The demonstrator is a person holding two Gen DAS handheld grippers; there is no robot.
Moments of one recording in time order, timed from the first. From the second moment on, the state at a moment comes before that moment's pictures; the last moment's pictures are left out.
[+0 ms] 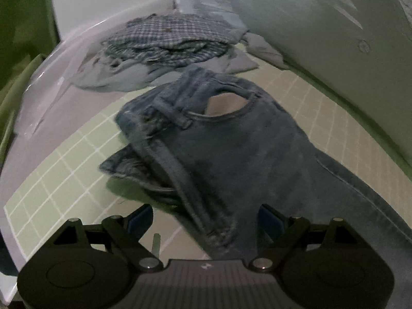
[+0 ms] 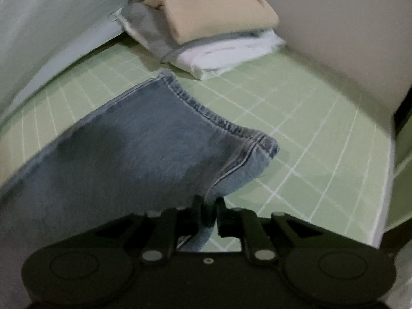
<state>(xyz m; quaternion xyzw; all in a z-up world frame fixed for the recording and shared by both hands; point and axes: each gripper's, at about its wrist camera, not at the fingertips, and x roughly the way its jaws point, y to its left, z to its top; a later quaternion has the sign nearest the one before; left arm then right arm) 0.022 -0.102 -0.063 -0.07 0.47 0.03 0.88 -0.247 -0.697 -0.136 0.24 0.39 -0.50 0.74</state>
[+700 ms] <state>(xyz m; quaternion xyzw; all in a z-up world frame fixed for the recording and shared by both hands) 0.076 0.000 -0.083 -0.10 0.47 0.04 0.88 -0.147 -0.518 -0.117 0.18 0.42 -0.36 0.82</state>
